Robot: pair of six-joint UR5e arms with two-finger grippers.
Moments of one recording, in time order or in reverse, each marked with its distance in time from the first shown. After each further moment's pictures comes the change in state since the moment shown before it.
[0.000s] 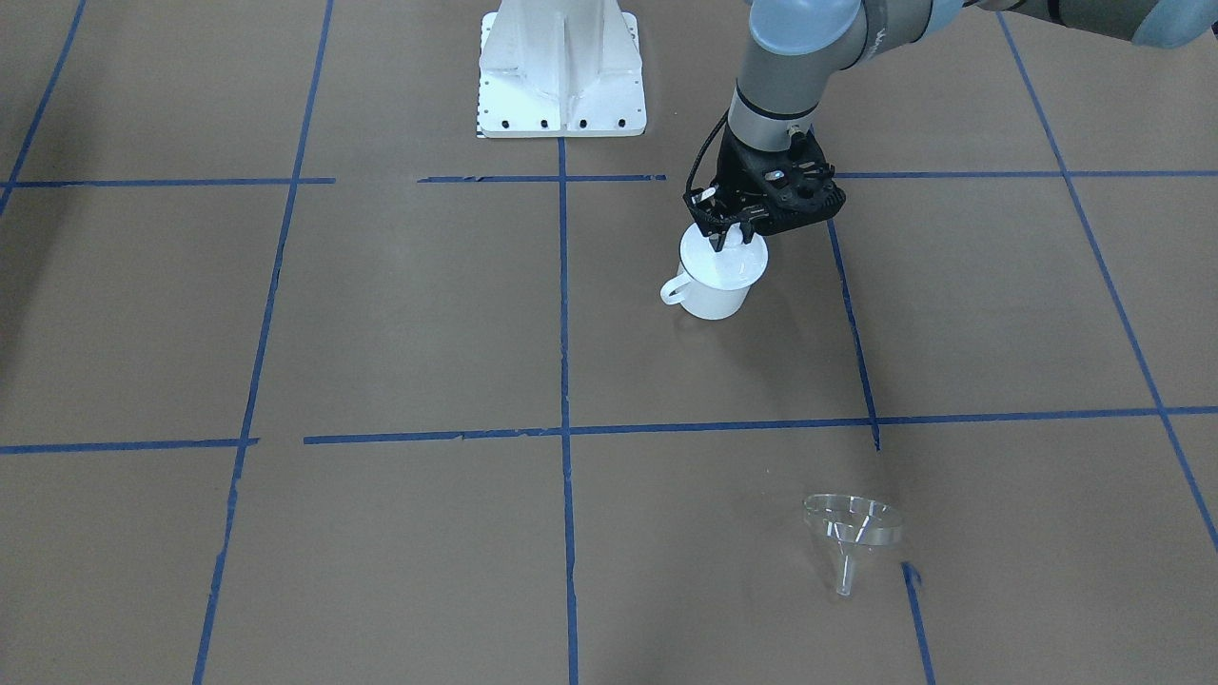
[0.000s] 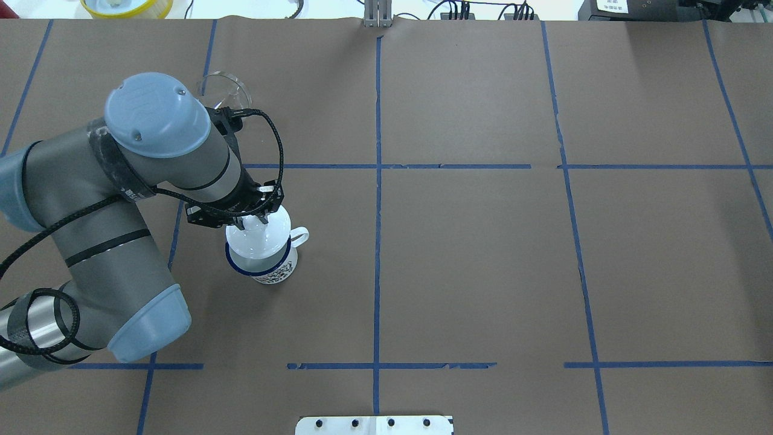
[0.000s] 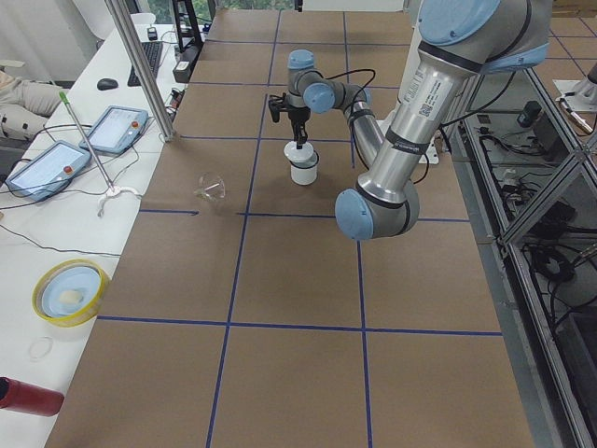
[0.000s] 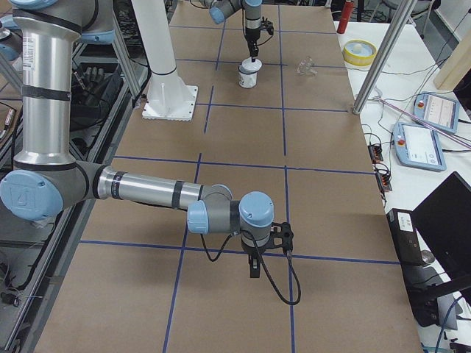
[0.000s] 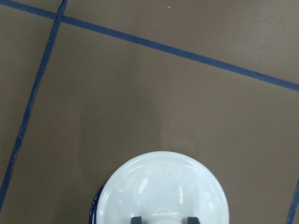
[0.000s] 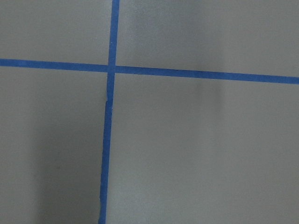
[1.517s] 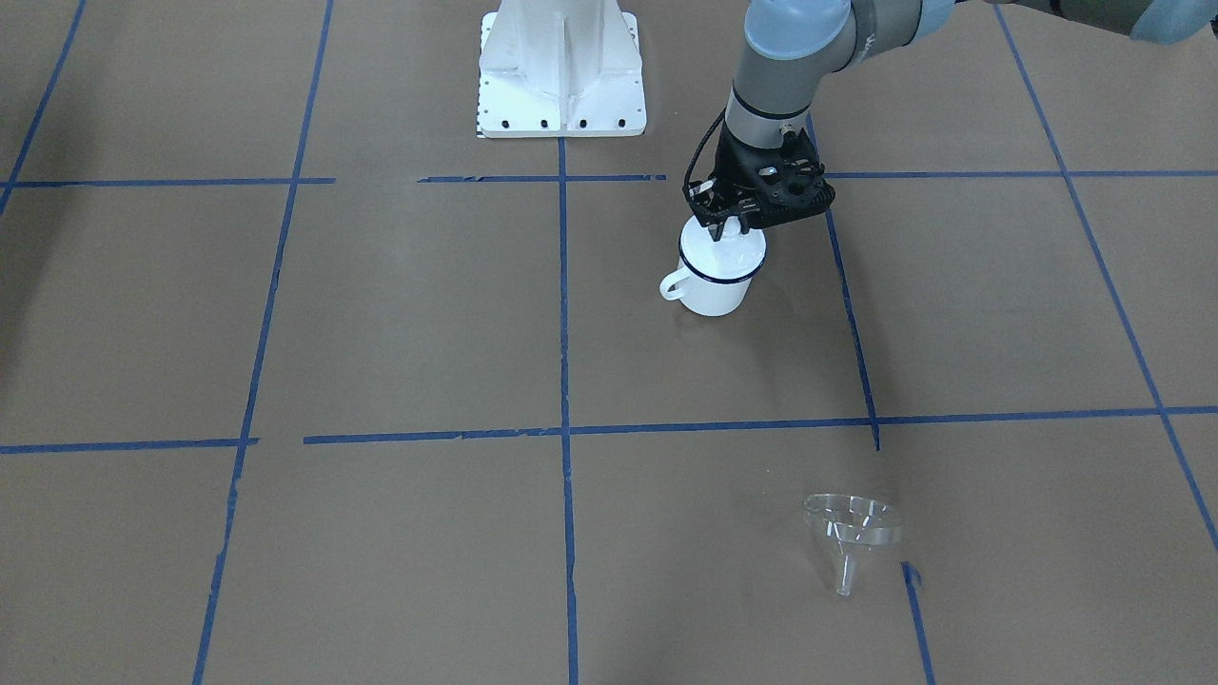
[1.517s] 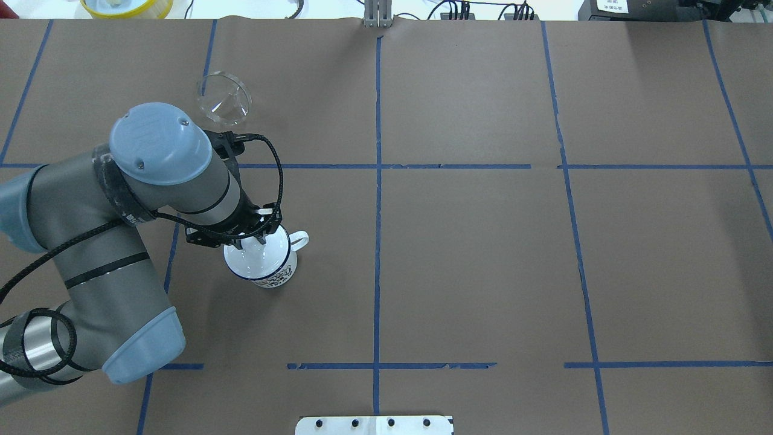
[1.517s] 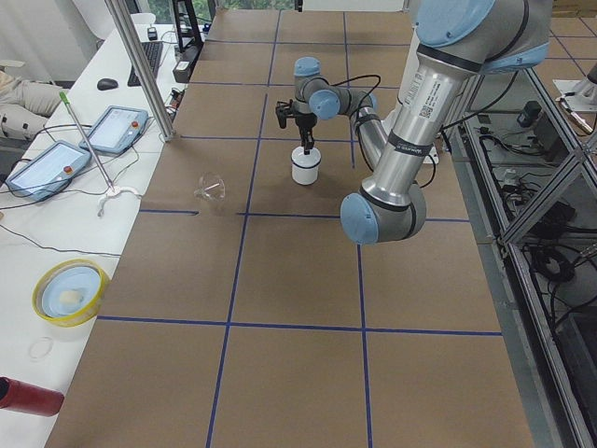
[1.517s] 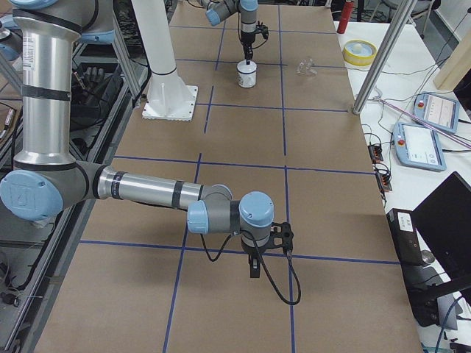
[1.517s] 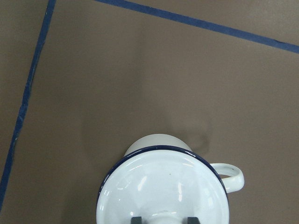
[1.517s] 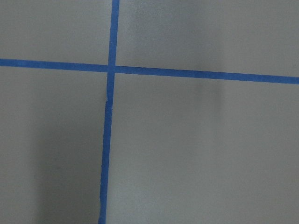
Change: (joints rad) left arm 0.041 0.044 -0.013 -0.023 0.002 0.008; right arm 0.000 0.000 0.000 0.000 0.000 0.000
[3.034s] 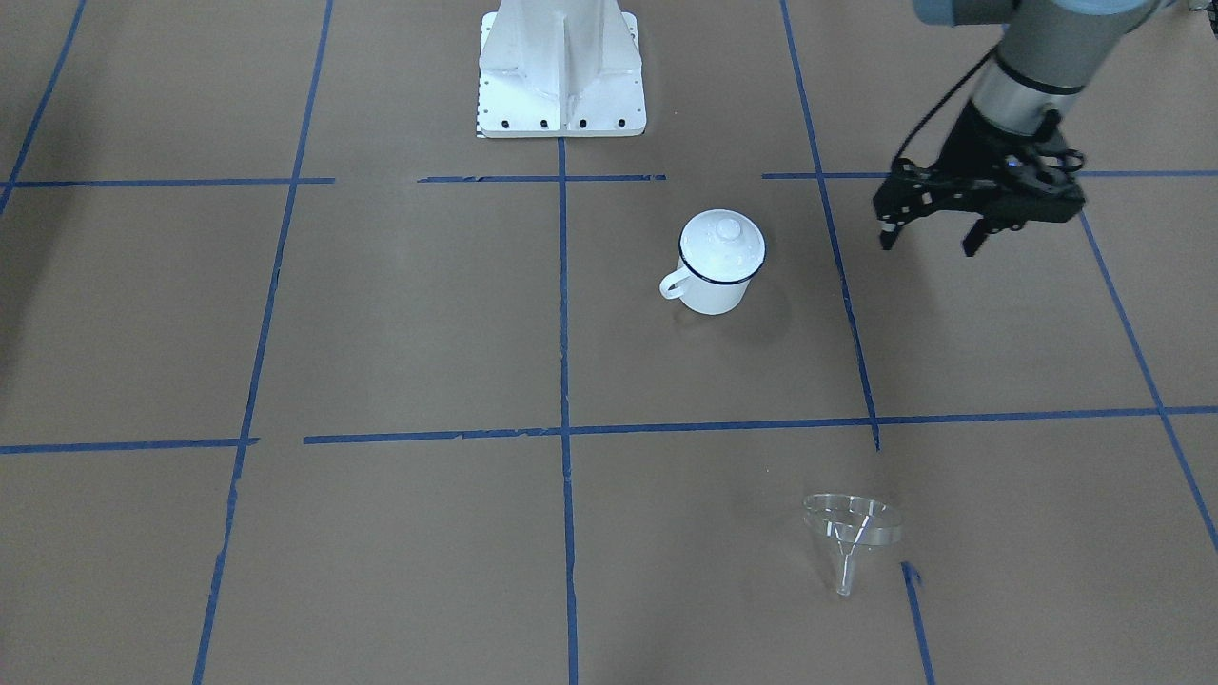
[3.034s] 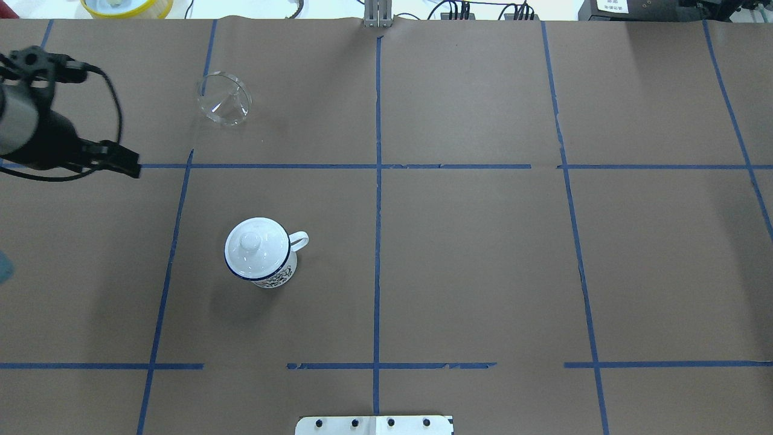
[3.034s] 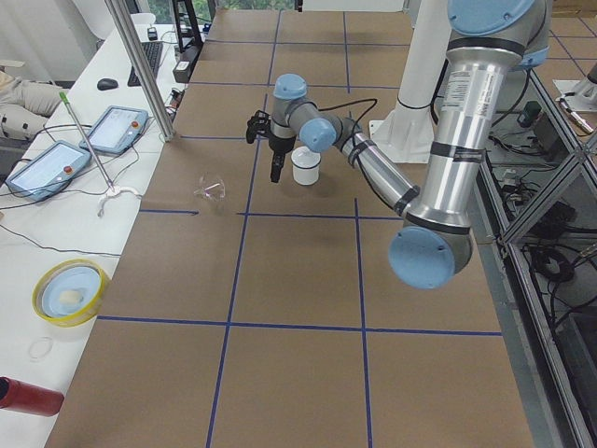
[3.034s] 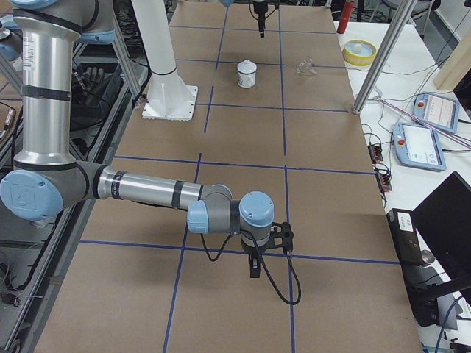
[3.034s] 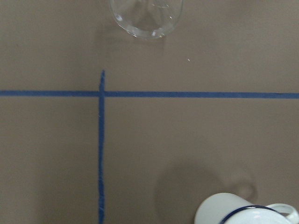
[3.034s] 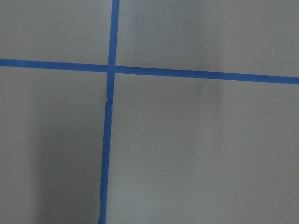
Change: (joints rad) left arm -0.435 0.396 -0.088 -0.303 -0.172 0.709; right arm 0.000 0.000 0.000 0.000 0.000 0.000
